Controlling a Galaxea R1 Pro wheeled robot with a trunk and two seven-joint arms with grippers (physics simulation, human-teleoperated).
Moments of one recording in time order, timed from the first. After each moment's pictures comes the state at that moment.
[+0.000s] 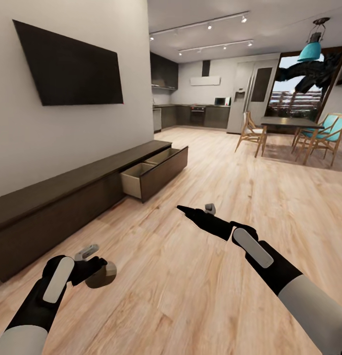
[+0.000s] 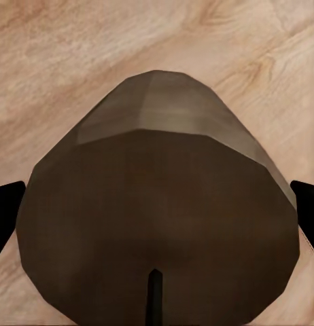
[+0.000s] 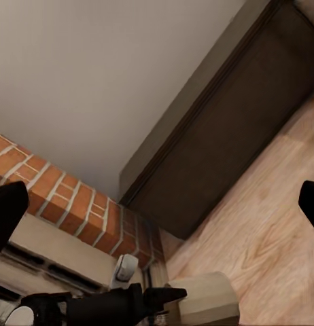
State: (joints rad) left arm -0.51 0.13 0.13 -1.12 0.79 0.90 0.45; right arm -0.80 -0.24 0.58 -1.07 -1.36 0.46 0.34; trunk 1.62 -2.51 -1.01
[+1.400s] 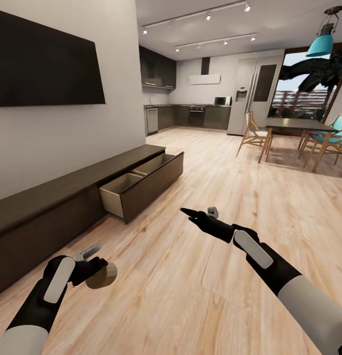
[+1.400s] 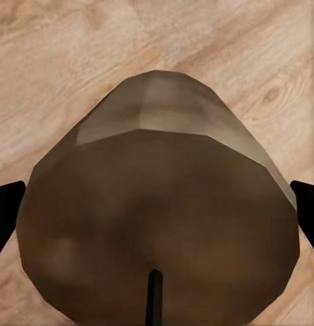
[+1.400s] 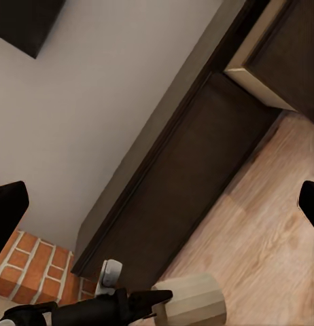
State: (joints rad) left arm -0.51 0.13 0.12 -1.11 0.79 0.90 0.45; right arm -0.80 -0.24 0.57 -1.00 -1.38 0.45 0.34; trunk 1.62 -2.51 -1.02
